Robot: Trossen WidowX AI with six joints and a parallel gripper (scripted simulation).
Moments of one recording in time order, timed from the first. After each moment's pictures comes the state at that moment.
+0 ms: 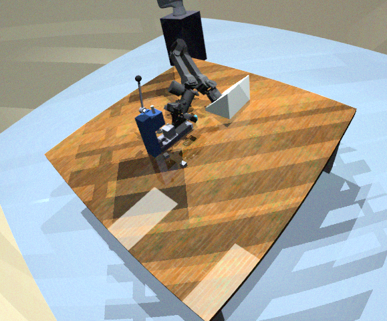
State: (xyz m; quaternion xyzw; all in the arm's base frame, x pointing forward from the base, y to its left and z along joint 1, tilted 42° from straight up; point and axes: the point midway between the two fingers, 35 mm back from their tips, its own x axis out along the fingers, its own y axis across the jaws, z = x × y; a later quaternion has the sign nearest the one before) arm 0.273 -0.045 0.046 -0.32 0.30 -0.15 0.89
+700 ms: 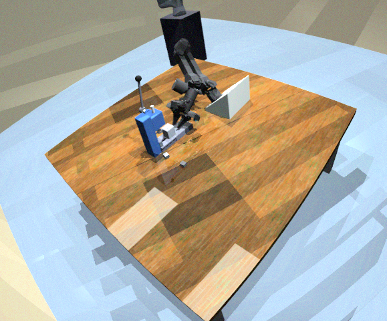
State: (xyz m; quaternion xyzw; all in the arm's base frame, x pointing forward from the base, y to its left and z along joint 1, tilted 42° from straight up) arm 0.252 -0.045 0.045 -0.35 0.29 -0.14 0.88
